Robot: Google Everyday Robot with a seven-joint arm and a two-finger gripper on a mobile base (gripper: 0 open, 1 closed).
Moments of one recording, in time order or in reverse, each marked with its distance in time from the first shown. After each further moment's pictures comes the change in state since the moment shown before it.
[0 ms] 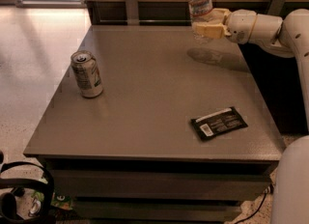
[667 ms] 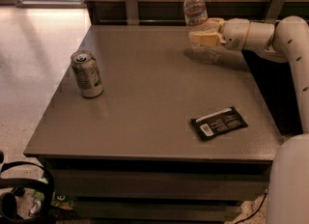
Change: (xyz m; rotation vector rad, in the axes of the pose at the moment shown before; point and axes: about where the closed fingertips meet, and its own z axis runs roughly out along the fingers) arm 0.033 0.006 0.008 -0.034 0.031 0.039
